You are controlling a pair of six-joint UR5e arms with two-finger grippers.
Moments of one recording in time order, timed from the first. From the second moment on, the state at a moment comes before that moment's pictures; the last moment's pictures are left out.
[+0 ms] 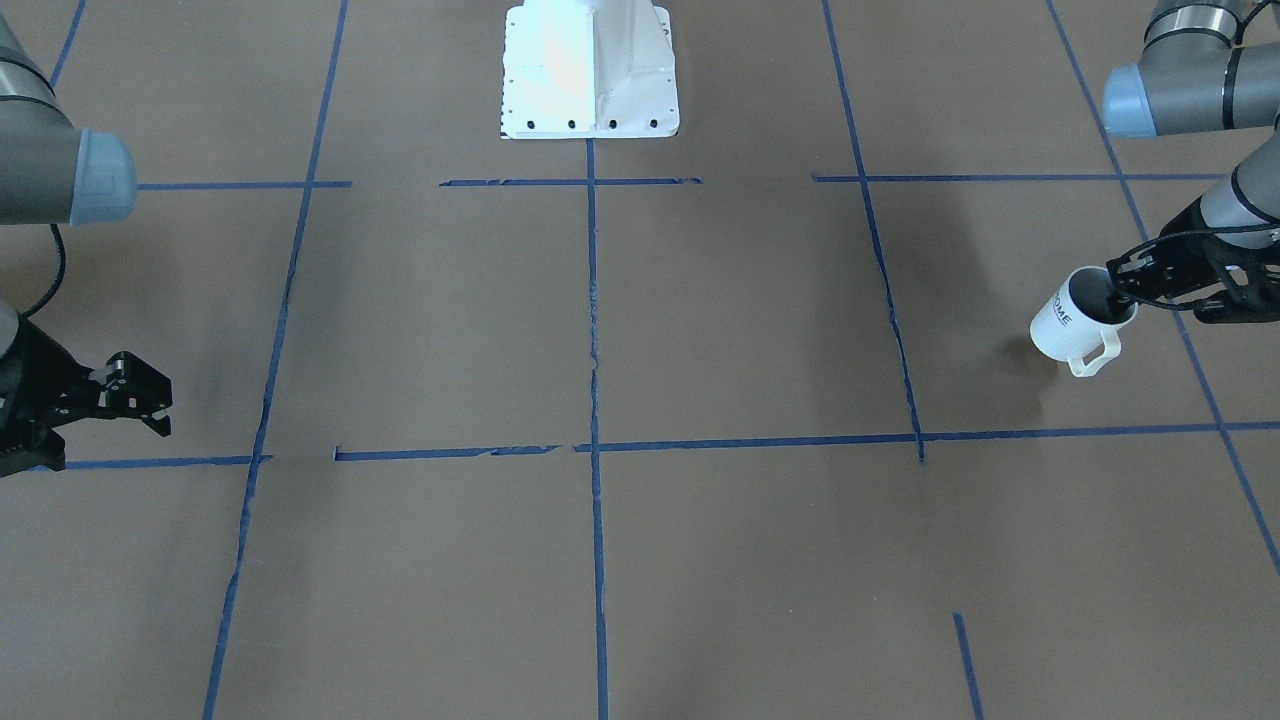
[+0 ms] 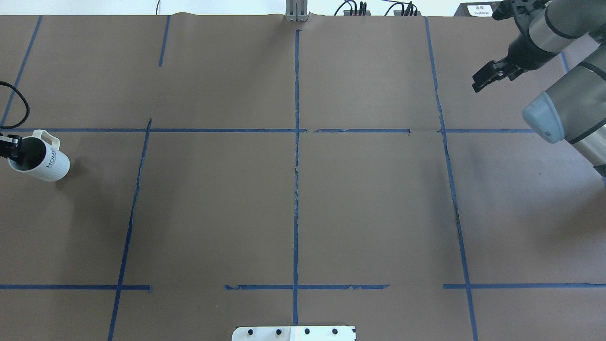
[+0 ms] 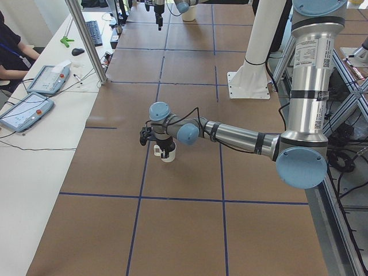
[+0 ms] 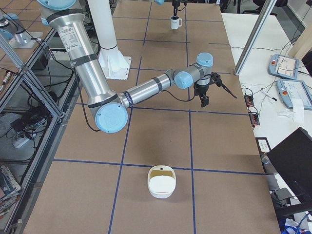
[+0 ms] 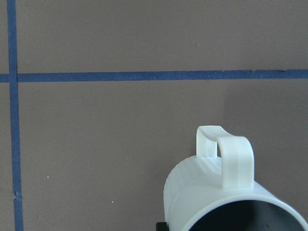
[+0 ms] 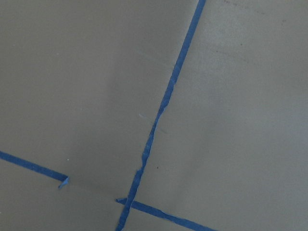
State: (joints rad) left arm -1.12 -1.57 -1.71 -1.82 -2.24 -0.58; right arm 1.12 -1.19 1.61 -1.44 2.21 0.33
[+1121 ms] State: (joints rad) left arm -1.27 -1.58 -1.72 -1.66 -2.25 -0.18; right arm 1.31 -1.42 1.65 -1.45 2.27 0.09
